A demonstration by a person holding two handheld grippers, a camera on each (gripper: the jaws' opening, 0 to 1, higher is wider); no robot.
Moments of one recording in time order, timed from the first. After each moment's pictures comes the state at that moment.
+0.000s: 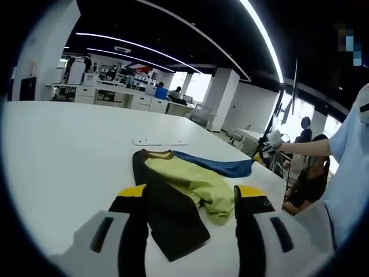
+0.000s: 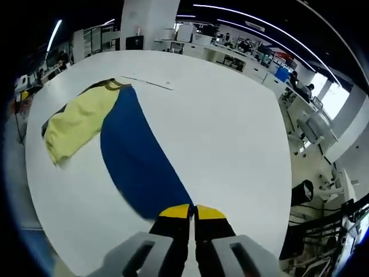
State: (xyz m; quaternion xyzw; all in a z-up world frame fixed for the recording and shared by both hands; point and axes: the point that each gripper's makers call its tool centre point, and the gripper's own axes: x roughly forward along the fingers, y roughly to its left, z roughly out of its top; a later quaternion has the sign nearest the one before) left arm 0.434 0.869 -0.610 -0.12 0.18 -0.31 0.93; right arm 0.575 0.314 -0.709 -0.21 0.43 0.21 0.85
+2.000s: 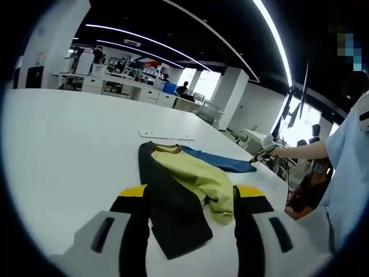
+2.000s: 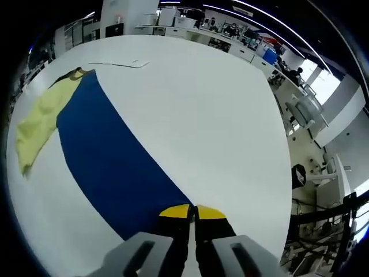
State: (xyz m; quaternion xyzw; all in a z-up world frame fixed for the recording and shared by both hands) left arm 0.439 0.871 -0.626 -0.14 0.20 -0.28 0.93; right arm 0.625 0.284 -0.759 -0.21 0.47 0.14 0.84
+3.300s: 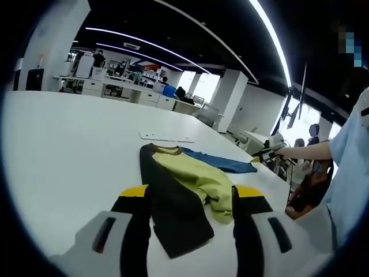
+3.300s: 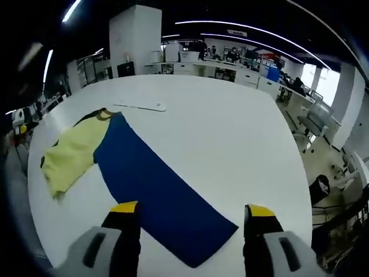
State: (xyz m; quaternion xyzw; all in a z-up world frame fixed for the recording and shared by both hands) left arm 0.434 0.877 -0.628 -0.14 0.19 -0.28 0.93; right arm 0.602 0.345 -0.709 -0.09 0.36 0.24 0.90
